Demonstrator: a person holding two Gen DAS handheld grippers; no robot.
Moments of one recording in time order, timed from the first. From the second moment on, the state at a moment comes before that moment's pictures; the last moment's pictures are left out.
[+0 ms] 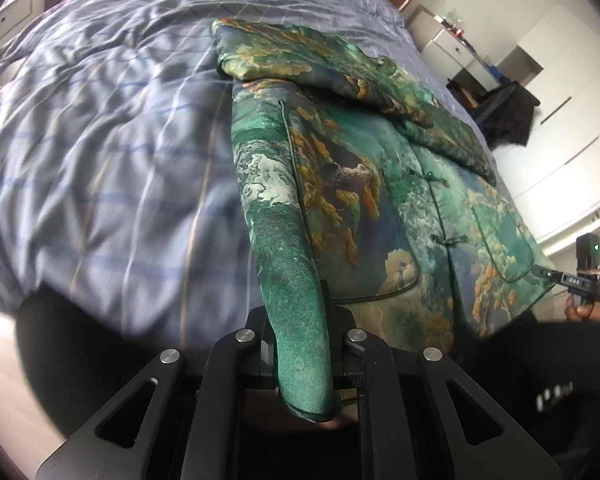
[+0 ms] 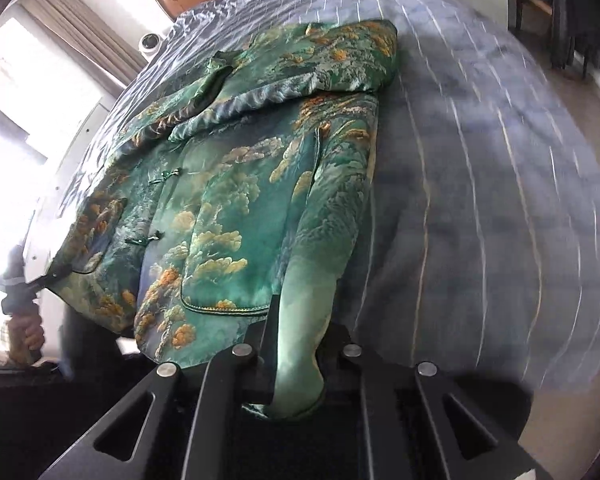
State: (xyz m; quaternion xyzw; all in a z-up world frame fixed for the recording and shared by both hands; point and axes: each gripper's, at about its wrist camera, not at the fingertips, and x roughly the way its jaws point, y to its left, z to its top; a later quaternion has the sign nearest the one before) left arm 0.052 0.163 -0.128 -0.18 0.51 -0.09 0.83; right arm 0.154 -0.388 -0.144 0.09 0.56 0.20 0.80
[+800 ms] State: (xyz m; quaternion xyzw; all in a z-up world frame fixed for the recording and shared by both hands) left arm 0.336 0.195 -0.110 -0.24 0.47 -0.04 0.85; right arm 0.404 -0.401 -0.140 0.30 0.47 0.15 0.82
